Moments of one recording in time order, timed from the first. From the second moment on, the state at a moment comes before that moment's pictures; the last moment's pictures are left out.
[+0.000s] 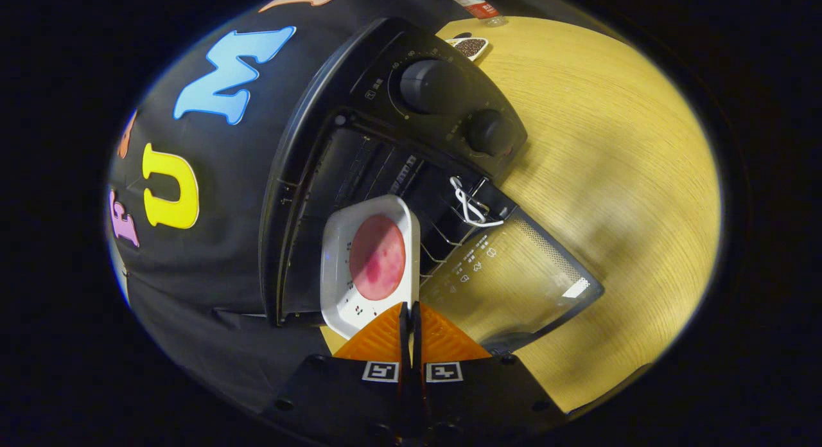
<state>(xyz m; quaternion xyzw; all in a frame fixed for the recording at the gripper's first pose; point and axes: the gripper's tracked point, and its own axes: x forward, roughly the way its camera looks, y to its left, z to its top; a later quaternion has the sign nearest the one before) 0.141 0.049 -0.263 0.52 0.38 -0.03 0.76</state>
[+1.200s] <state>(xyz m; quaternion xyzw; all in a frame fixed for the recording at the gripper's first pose) 0.206 0.060 -0.250 0.57 0.26 -0.06 0.78</state>
